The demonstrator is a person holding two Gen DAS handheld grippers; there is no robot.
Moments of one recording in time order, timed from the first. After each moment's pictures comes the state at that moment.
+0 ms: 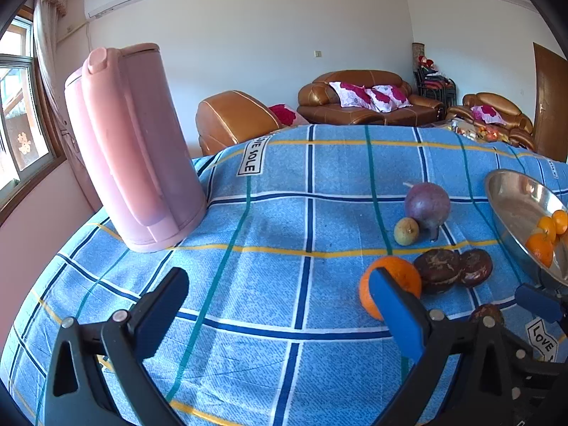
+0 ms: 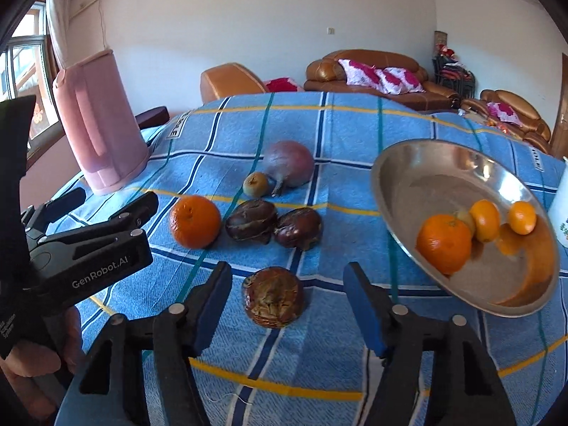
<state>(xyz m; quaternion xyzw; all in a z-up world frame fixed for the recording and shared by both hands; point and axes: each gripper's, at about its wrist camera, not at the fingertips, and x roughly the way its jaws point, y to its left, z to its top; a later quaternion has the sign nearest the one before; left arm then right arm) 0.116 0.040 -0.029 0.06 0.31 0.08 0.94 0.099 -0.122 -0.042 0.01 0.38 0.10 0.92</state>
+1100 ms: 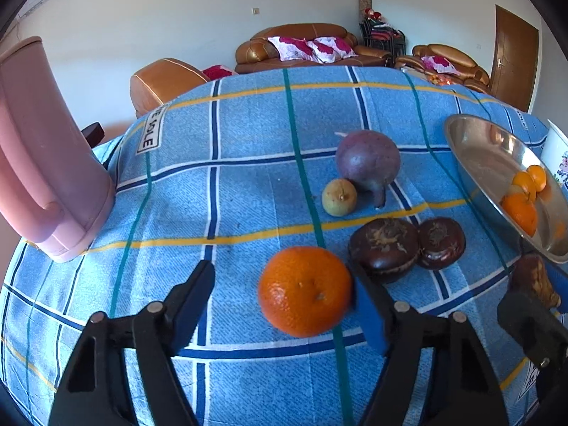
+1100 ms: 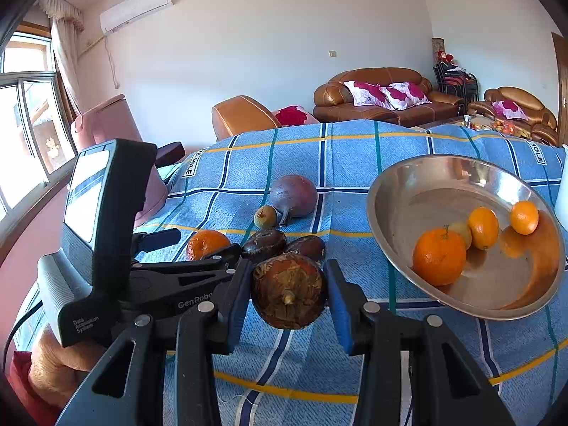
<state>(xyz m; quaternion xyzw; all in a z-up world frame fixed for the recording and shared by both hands) 0.163 -0.005 -0.058 0.08 0.42 -0.04 0.90 0.080 -0.144 -0.026 0.07 0.31 0.12 0.94</state>
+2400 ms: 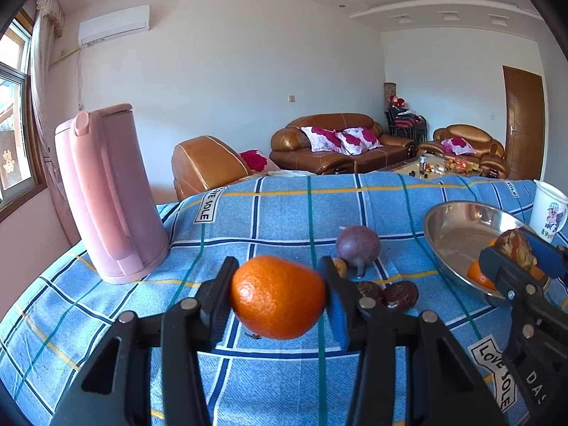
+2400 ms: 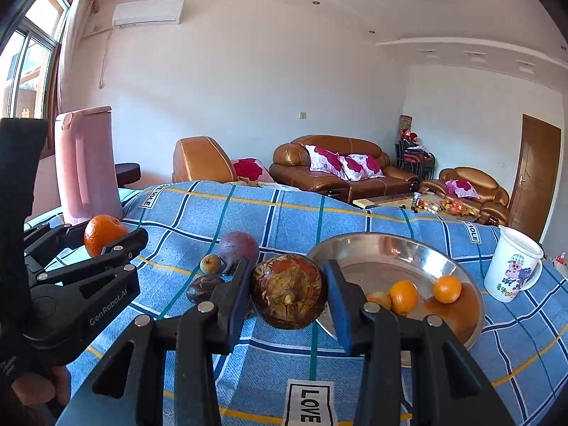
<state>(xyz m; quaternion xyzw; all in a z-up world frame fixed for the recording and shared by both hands) 0.083 -0.006 -0.007 0.05 0.22 0.01 0.98 0.054 -0.146 -0.003 -0.05 0.19 0.01 0.98</state>
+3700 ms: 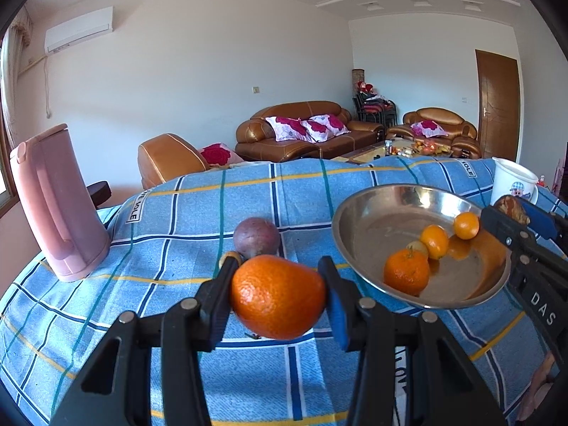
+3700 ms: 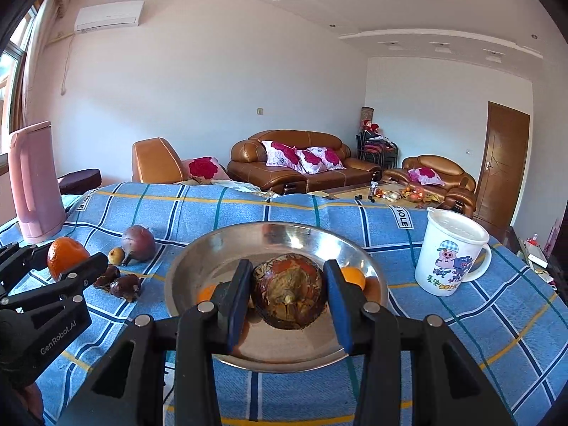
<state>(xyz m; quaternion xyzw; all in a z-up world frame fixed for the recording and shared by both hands) 0.076 -0.102 -0.010 0.07 0.24 -0.05 0.97 0.046 -0.257 0.000 -0.03 0.20 -0.07 0.98</state>
